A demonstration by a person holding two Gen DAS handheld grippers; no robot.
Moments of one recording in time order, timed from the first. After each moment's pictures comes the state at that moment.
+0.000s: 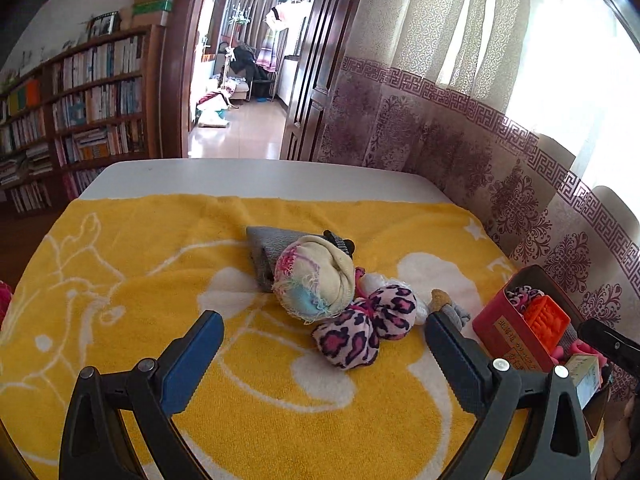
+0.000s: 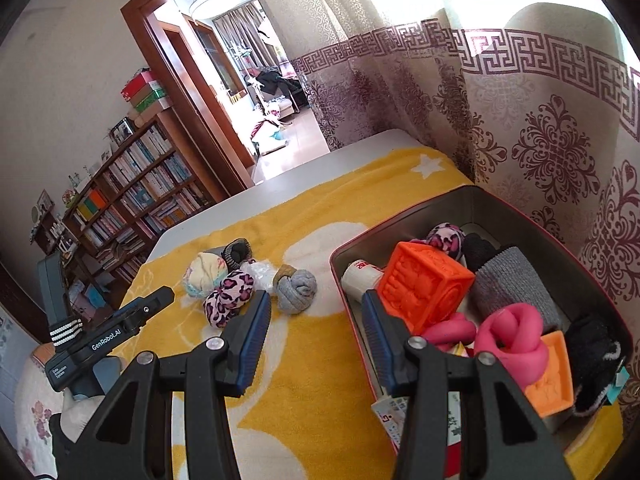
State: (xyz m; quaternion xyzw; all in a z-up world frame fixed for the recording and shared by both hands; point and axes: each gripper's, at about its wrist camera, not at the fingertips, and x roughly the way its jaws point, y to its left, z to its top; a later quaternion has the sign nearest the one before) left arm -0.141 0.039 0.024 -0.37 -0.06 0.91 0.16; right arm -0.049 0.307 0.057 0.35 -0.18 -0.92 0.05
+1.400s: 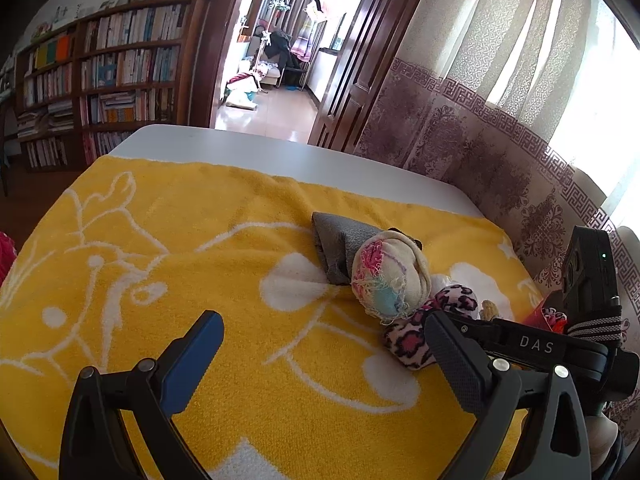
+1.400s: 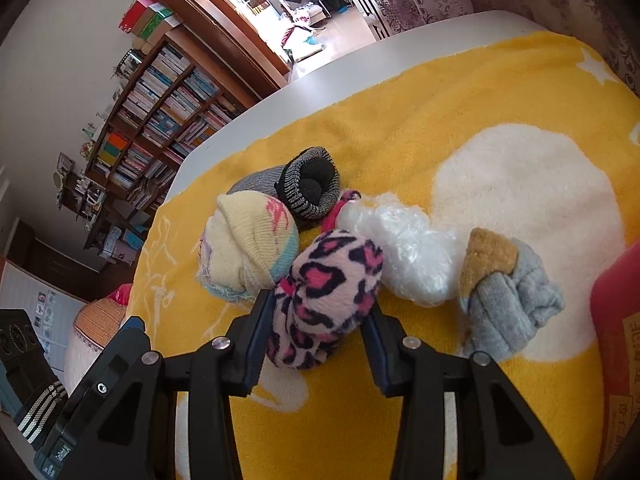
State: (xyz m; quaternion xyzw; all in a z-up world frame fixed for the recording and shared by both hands) left arm -0.155 -0.014 0.001 -0.39 -0.12 0.90 0.12; right arm -0.184 0.210 -0.029 0.49 -0.22 -0.83 0.15
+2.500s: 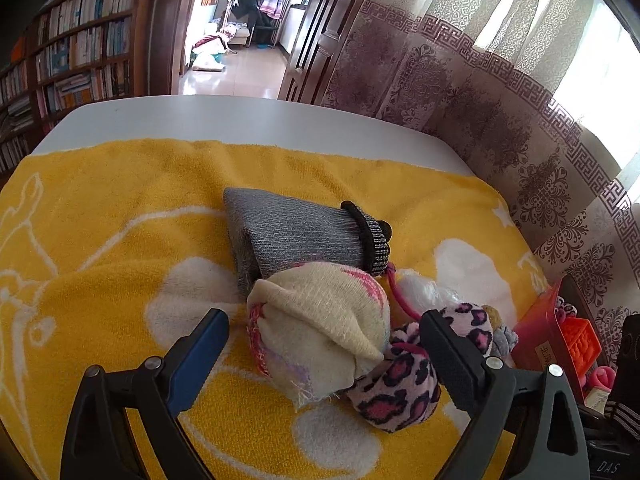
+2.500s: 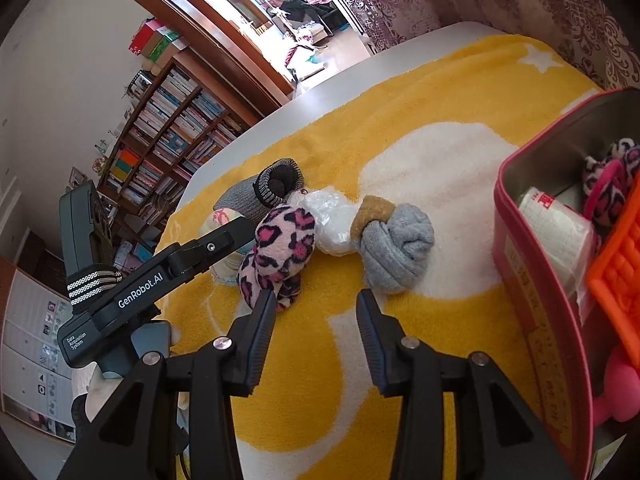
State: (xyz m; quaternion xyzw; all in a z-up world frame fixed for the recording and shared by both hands) left arm -0.223 0.052 -0.034 -0.46 -0.09 0.86 0.18; right arm -0.141 0.256 -0.024 0.46 -0.24 -0.84 0.15
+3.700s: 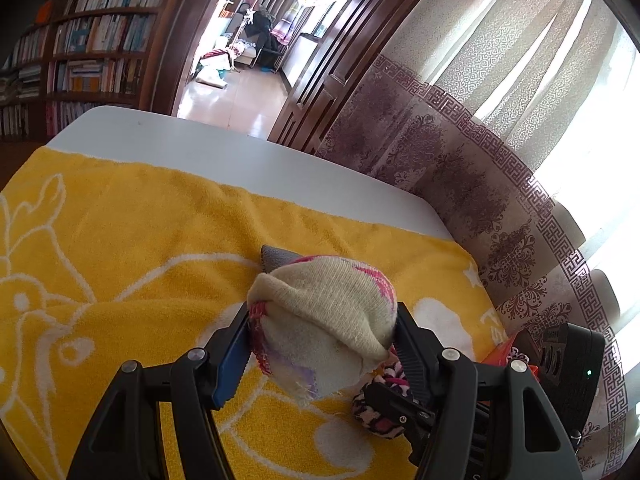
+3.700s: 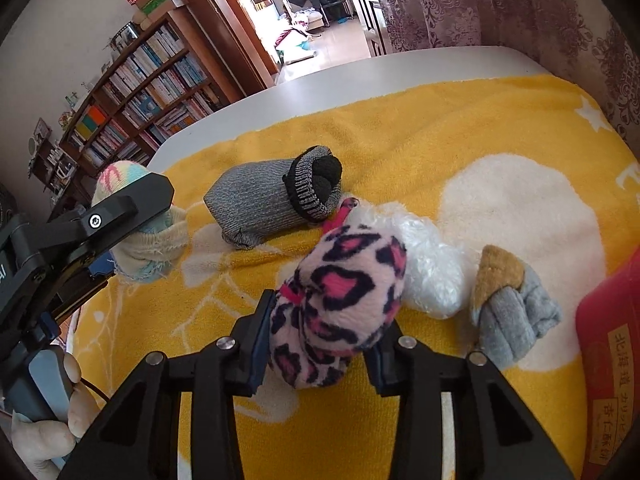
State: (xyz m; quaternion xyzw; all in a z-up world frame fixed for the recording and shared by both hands) left arm -0.222 -0.004 0.000 -0.41 -0.19 0.87 0.20; right arm -0.188 0.180 -0.023 0.48 -0.14 -0.86 0.10
